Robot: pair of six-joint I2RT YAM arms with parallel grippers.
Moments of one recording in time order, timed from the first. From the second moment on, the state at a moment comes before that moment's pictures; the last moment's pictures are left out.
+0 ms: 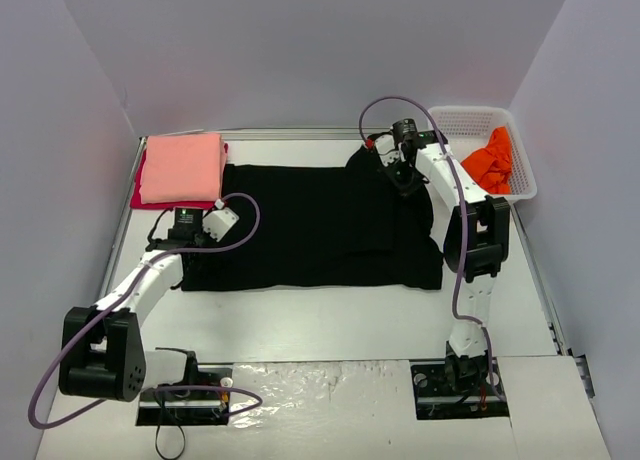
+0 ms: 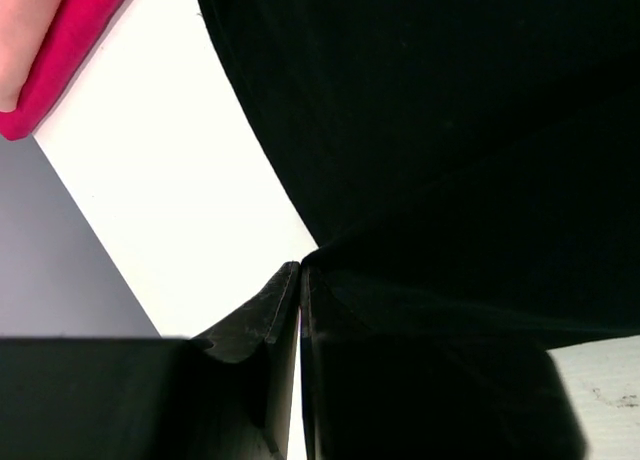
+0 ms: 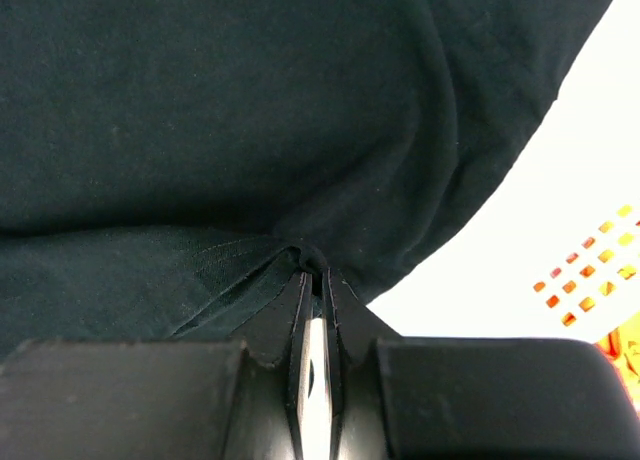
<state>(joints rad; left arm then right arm) -0.10 1.25 0.72 -0.36 -0.13 0.63 0.22 2.11 1.86 -0.97 0.01 -0.45</state>
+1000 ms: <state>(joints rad) -0.10 1.09 0.62 -0.46 -0.08 0.71 0.24 1.66 1.39 -0.88 0.13 -0.42</state>
